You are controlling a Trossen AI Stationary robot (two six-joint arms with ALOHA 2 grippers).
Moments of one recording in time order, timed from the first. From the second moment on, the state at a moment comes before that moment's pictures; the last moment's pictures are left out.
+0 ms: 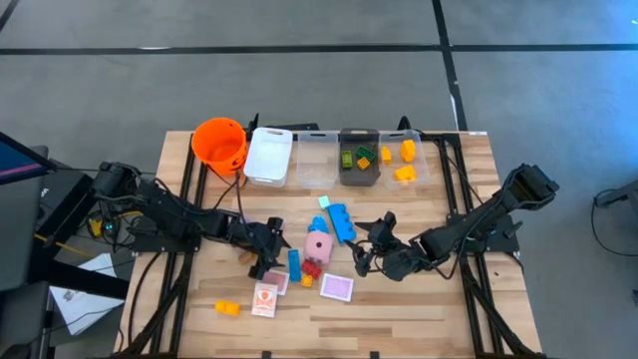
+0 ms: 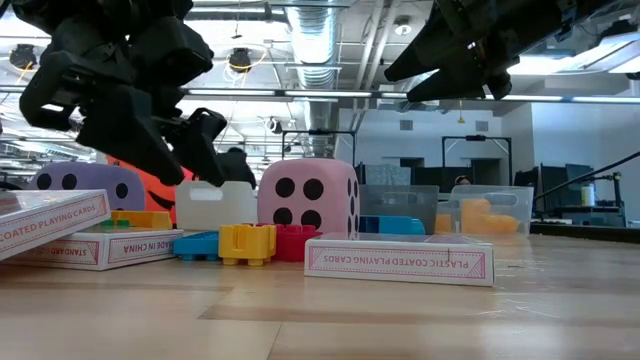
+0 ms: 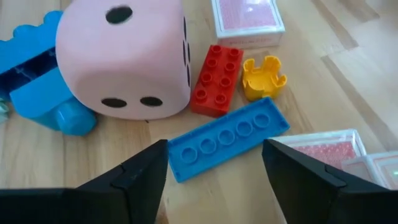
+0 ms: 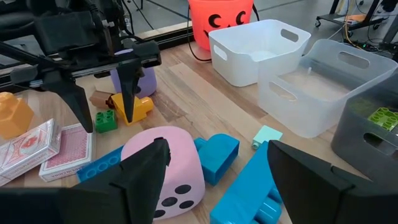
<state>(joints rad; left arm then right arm) -0.26 1.39 0.53 0.14 -0.03 0.09 0.50 1.49 0.77 0.10 0.94 0.60</state>
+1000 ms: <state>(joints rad) -0.26 1.44 0.53 0.27 -0.04 0.09 0.50 1.49 0.77 0.10 0.94 0.60</state>
